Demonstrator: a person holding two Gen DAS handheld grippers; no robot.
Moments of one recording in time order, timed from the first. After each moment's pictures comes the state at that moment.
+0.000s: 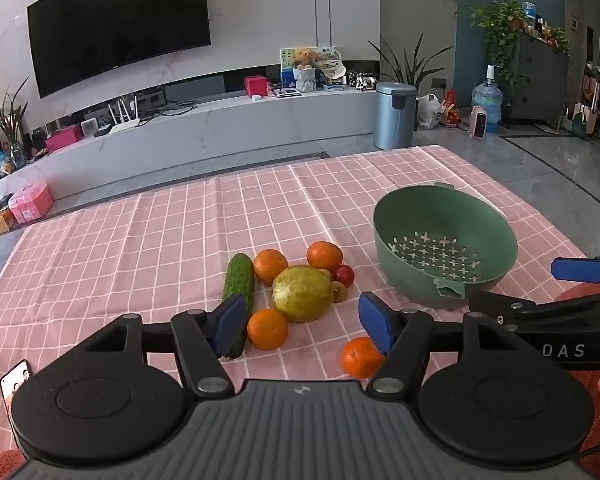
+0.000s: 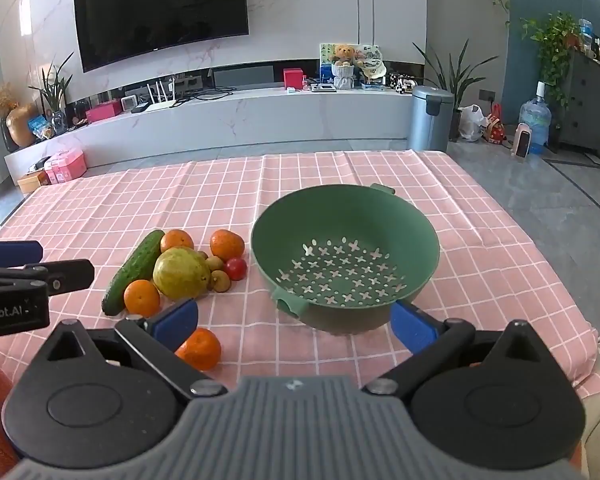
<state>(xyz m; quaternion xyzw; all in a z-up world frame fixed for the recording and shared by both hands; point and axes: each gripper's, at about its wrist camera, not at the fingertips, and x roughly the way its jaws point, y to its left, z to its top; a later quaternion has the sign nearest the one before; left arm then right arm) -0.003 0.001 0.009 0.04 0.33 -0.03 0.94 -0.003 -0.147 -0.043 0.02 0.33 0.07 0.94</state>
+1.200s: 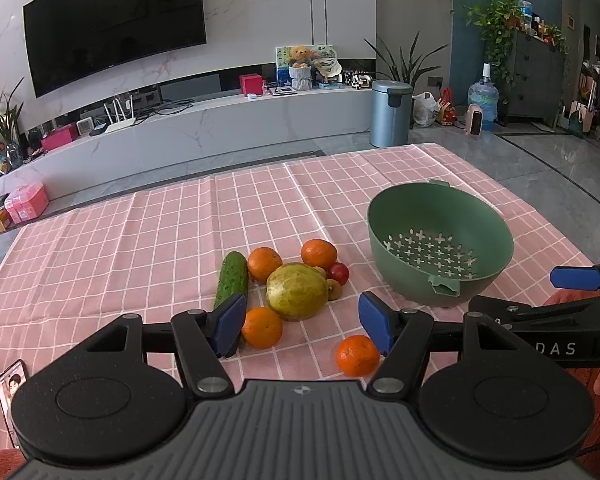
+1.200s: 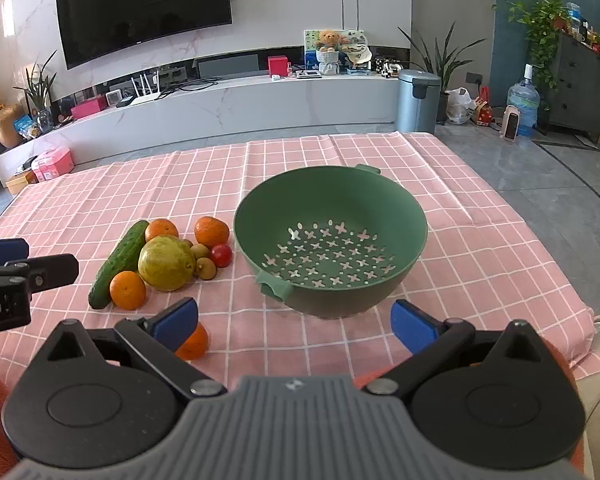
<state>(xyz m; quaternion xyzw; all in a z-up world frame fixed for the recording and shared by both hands) -0.004 -0.003 0.005 0.04 0.33 -0.04 0.94 0.002 -0.147 -0.056 0.03 0.35 0.05 0.93</state>
